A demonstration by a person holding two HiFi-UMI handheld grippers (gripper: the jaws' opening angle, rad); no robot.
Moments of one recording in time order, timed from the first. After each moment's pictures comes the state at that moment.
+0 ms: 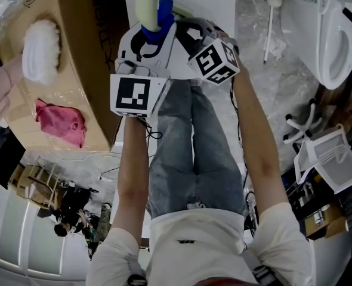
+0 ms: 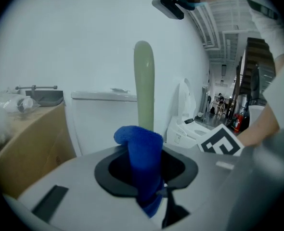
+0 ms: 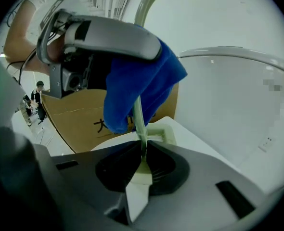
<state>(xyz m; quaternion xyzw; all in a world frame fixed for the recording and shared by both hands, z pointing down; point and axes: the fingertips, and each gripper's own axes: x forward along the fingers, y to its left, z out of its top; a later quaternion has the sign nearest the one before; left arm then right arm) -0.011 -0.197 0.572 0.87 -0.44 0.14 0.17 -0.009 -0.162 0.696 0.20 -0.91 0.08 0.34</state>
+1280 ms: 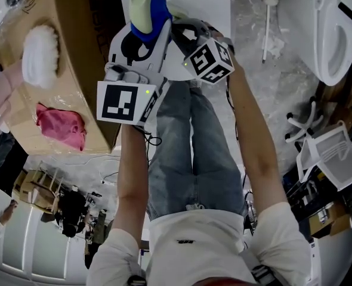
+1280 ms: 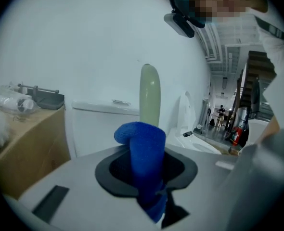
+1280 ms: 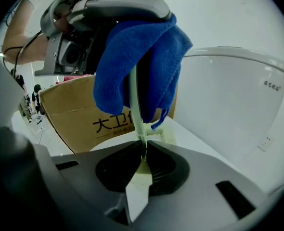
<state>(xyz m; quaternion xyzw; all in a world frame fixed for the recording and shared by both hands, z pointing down) -0.011 -0.203 0.535 0.87 -0.44 0.09 0.18 -0.011 -0.162 0.697 0.21 -0.91 0.08 0.34</state>
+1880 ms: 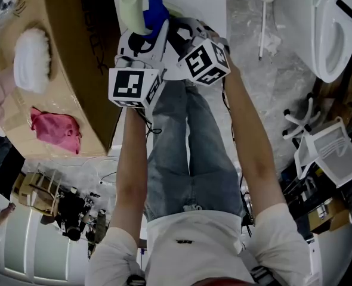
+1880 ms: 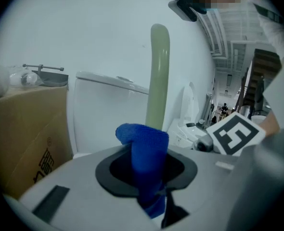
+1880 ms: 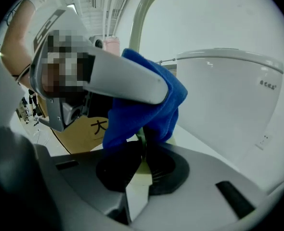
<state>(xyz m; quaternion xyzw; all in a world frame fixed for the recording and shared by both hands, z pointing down) -0.003 -0.195 0.617 0.86 -0.44 0.12 0.21 -0.010 -0.162 0.697 0.23 -0.91 0.08 0.33</state>
